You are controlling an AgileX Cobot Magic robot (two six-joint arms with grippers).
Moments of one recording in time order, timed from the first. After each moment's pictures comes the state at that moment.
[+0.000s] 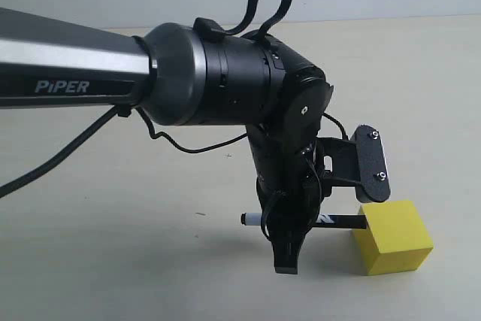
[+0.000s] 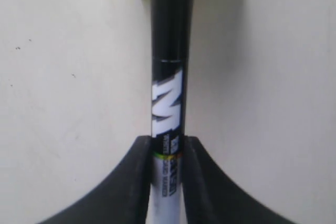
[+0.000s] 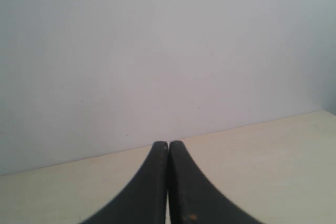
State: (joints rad) left arm -1.06 2.09 -1.48 -0.06 0.87 0.73; right arm 0.12 0.01 0.00 0.02 0.01 0.19
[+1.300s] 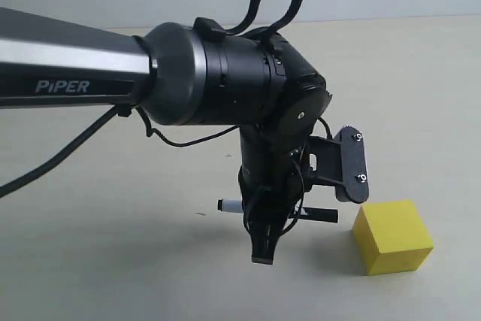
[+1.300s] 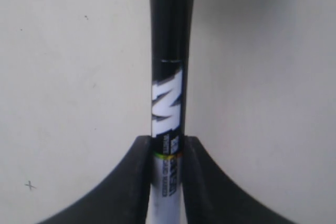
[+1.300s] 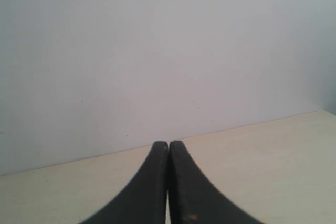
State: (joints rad) left arm -1.06 2.09 -1.48 0.10 0.94 0.65; right arm 0.12 0.01 0.00 0.02 0.01 0.19
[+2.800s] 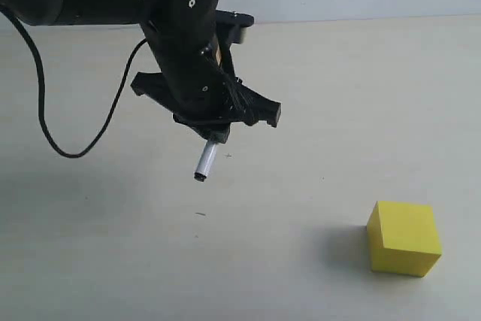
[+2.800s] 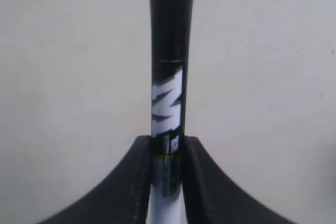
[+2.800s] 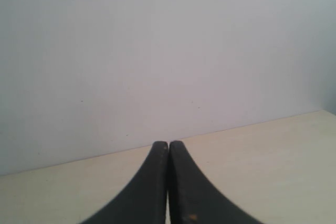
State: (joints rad) left arm -0.82 1.92 -1.43 0.10 0.92 -0.47; right arm 0.12 0.01 0.00 0.02 0.01 0.19
